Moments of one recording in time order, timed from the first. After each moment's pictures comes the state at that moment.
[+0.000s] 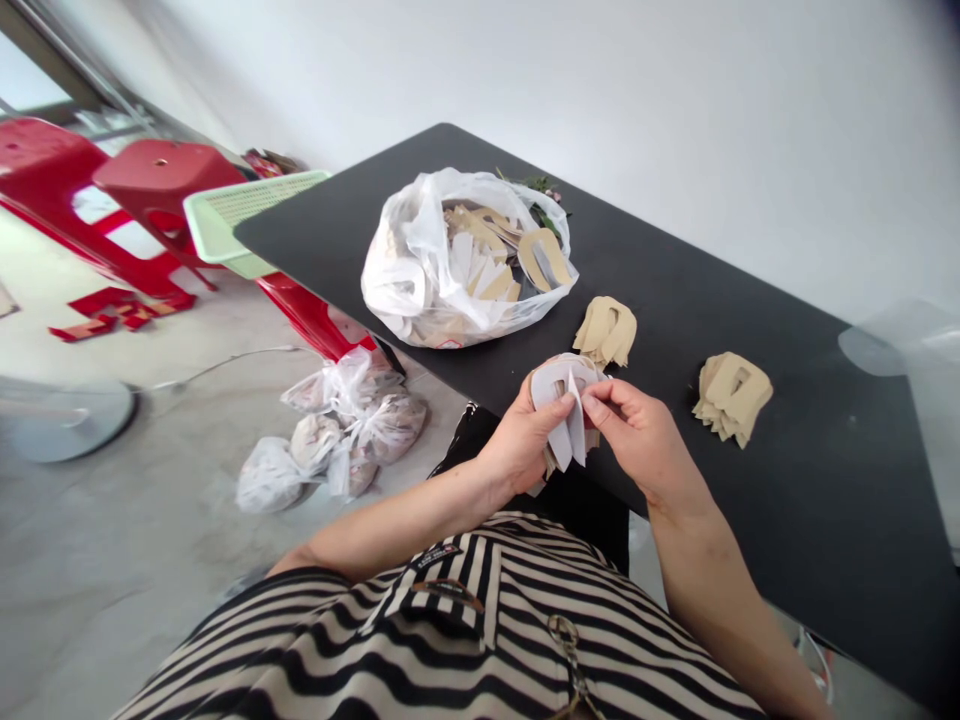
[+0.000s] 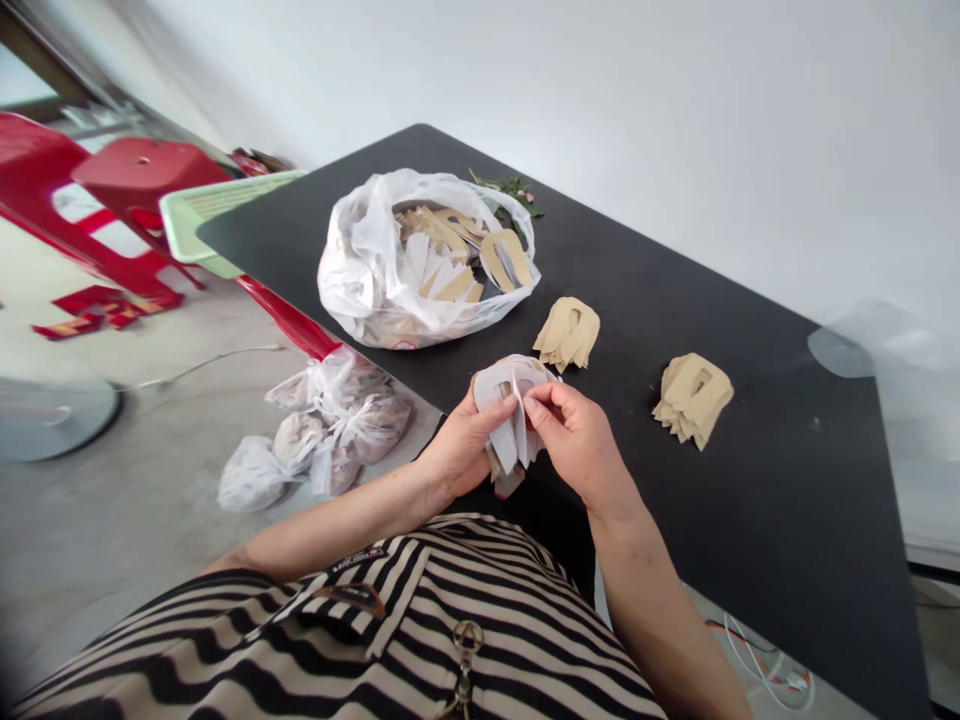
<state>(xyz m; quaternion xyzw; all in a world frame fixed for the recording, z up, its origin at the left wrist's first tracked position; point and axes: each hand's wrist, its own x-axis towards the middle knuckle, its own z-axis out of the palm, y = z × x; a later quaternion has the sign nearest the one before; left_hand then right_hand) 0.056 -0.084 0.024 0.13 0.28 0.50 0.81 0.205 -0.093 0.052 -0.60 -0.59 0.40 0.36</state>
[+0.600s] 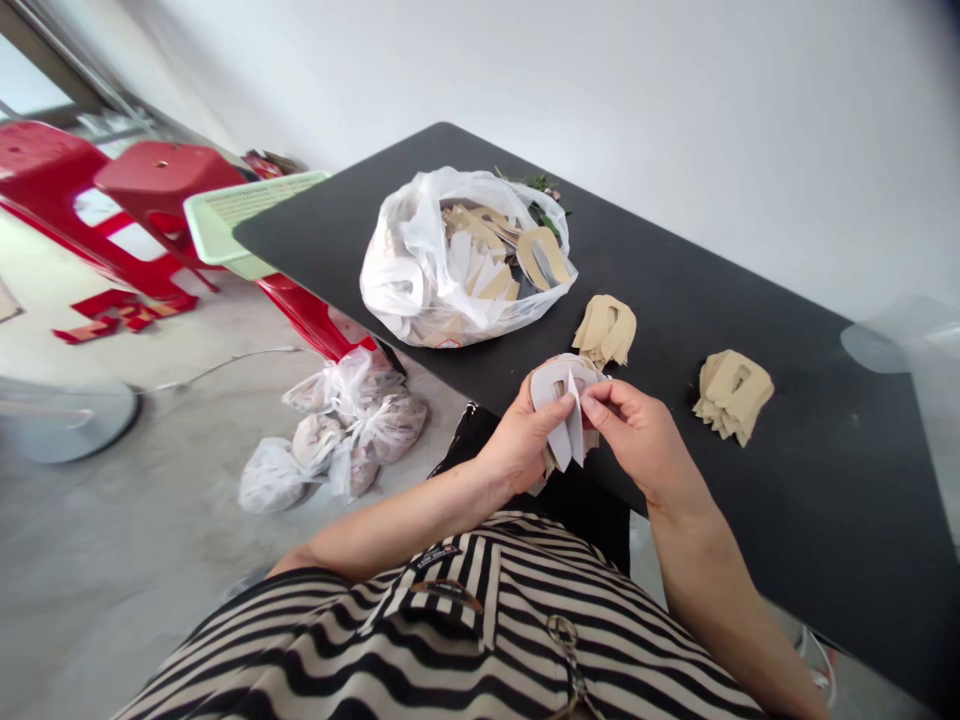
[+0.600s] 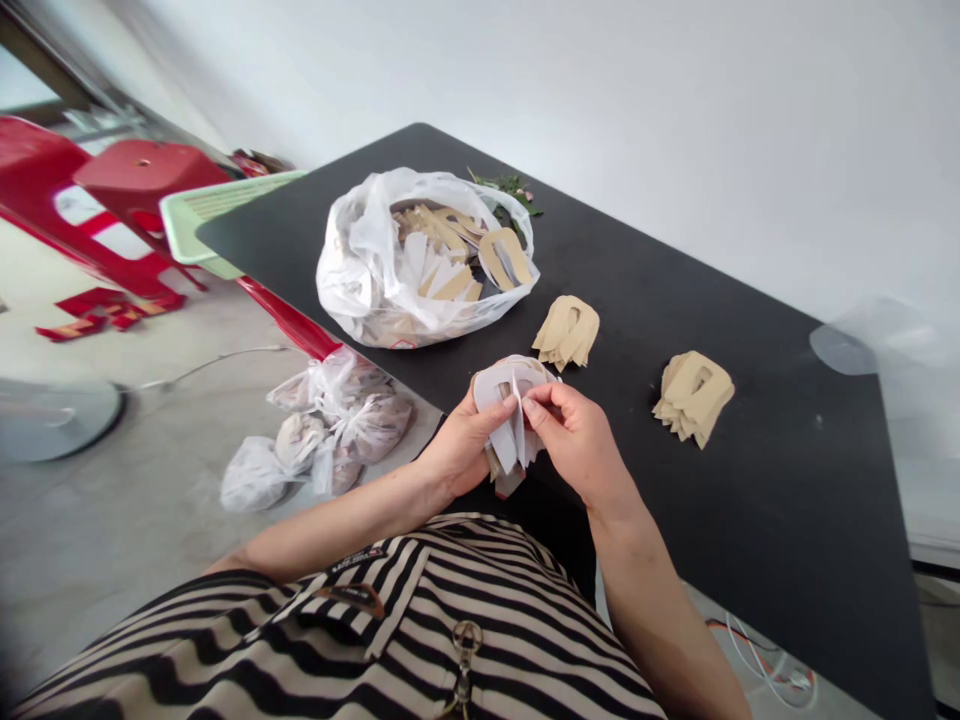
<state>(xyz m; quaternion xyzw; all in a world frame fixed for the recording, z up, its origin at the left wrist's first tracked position) 0.055 -0.085 0.025 0.14 0.29 0.49 0.81 0.206 -0.094 0.050 -0.60 -0.58 0.41 0.37</state>
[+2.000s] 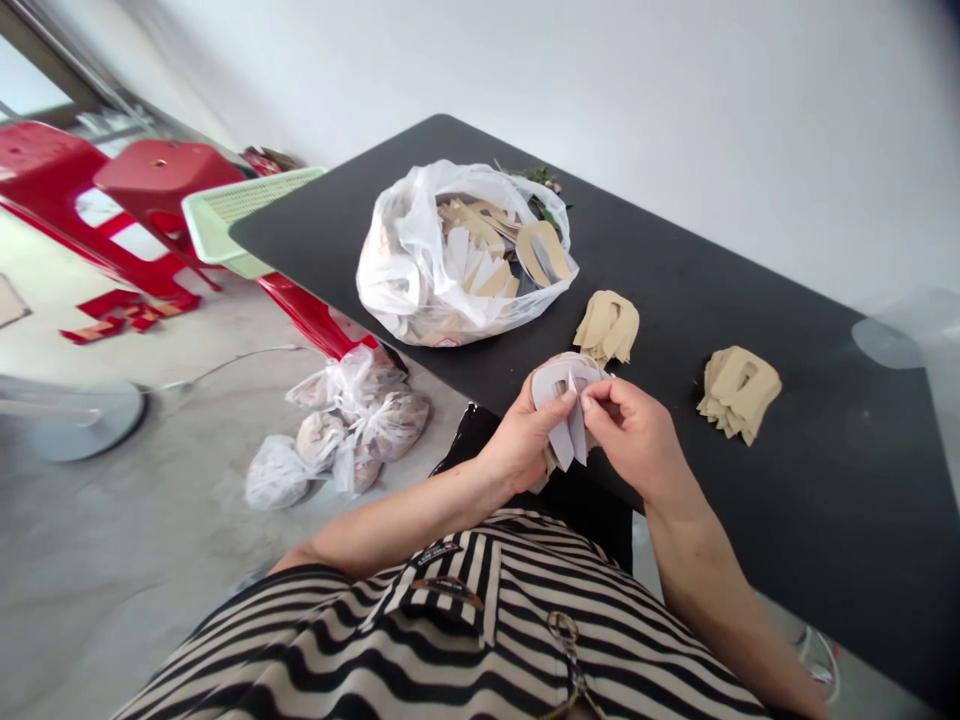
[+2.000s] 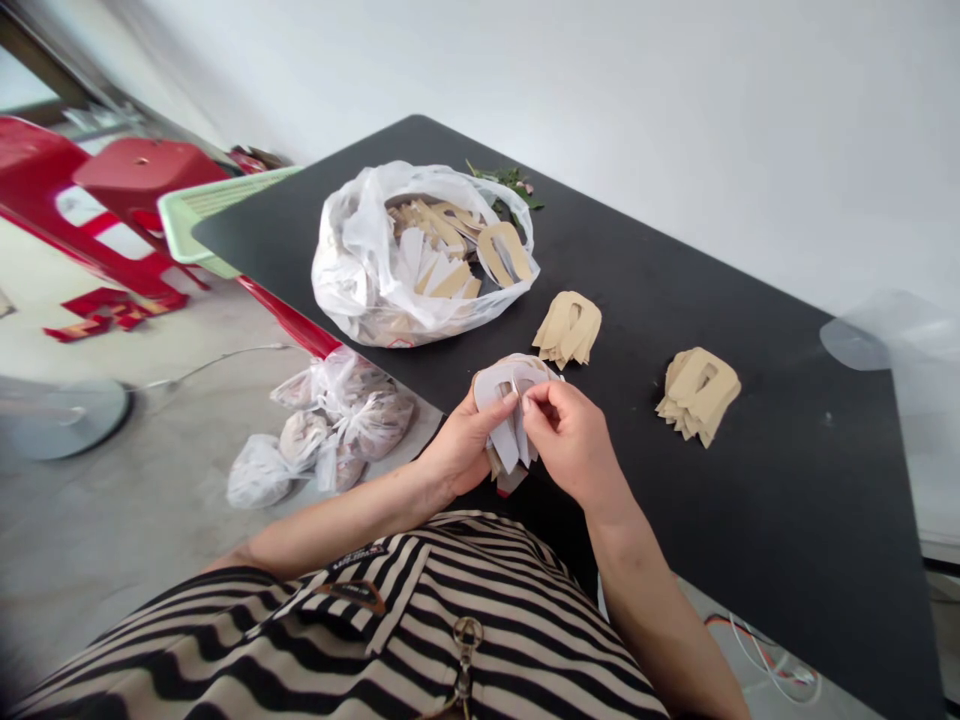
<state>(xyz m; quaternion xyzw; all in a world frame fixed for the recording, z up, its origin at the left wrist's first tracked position) 0.060 -0.083 0.020 0.12 0.29 0.50 0.81 0.202 -0.094 0.048 -0.62 -0.63 0.30 0.35</state>
